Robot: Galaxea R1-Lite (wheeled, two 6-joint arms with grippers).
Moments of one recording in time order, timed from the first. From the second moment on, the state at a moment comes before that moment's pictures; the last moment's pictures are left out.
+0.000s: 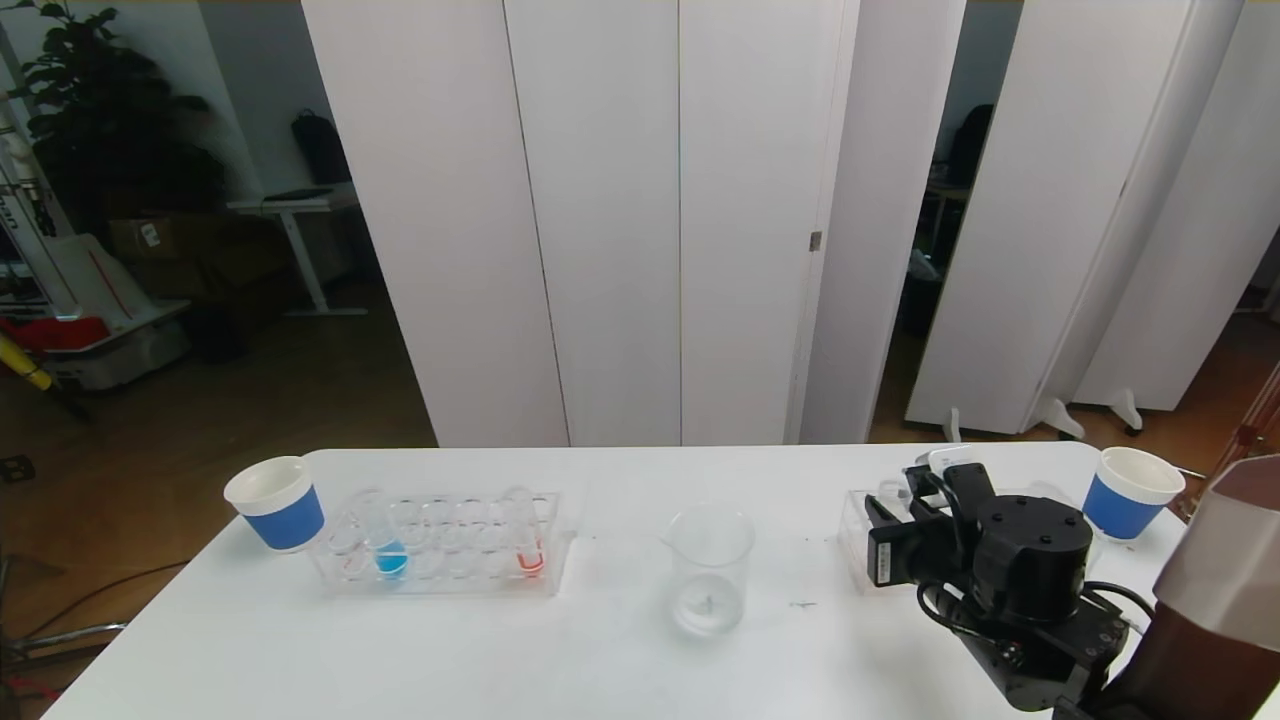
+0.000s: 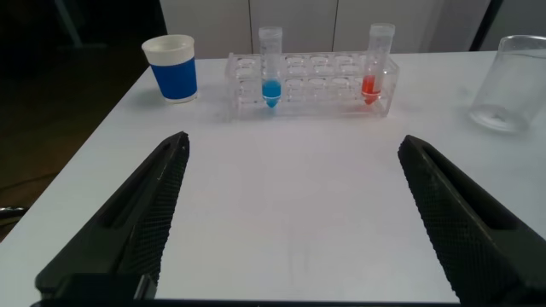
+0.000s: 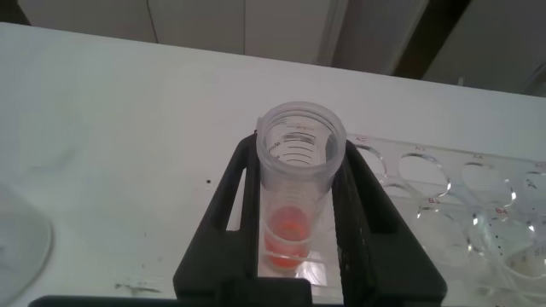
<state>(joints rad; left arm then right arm) 0.00 0.00 0.00 0.00 0.00 0.01 0.50 2.11 -0.43 -1.45 -0.38 0.03</state>
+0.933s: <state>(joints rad) 0.00 0.00 0.00 0.00 0.00 0.01 0.45 1.99 -0.49 -1.43 -0.37 0.01</state>
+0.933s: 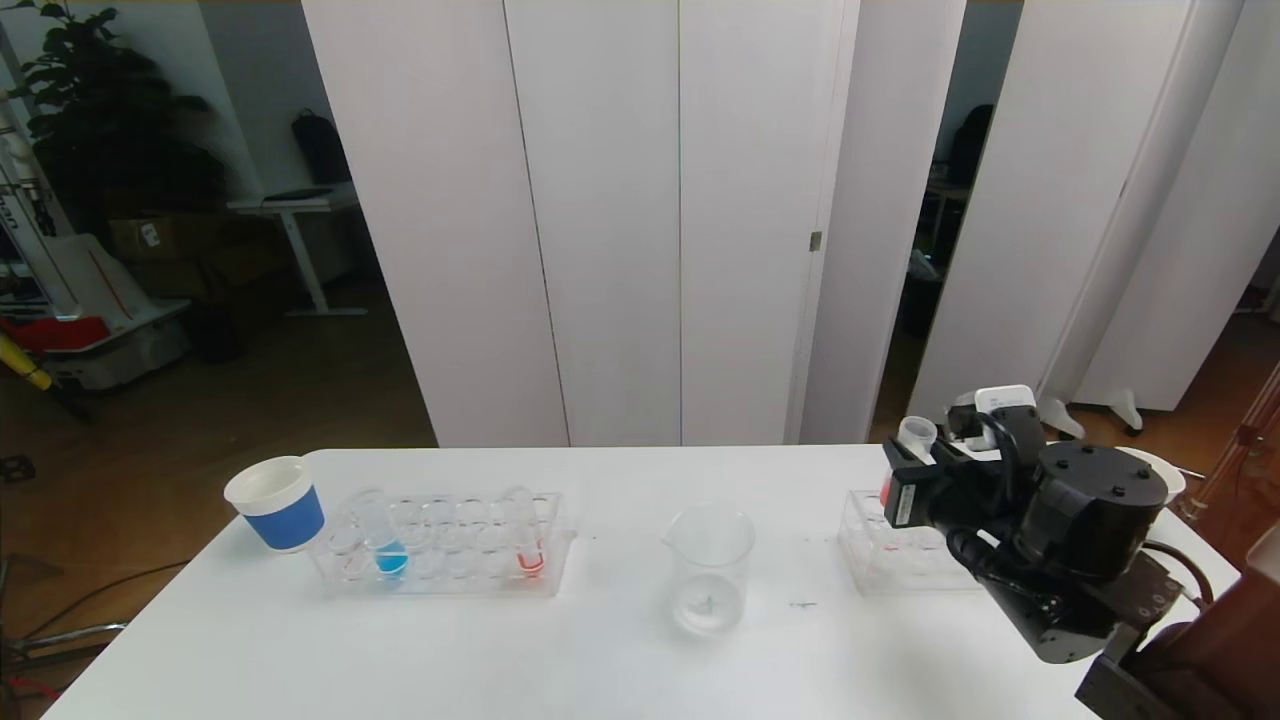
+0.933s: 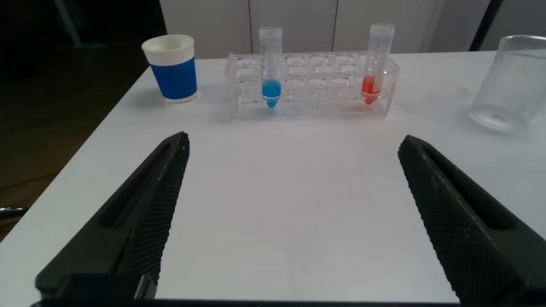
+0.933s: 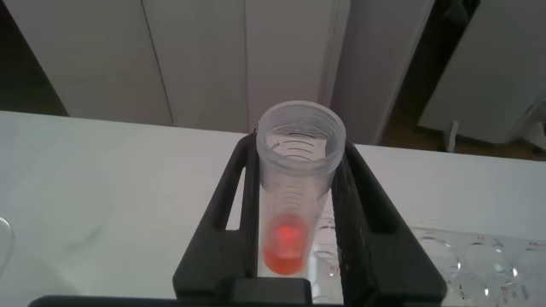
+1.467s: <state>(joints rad) 0.00 0.00 0.00 0.00 0.00 0.01 0.42 1.91 -0.81 -1.06 -0.29 -0.01</state>
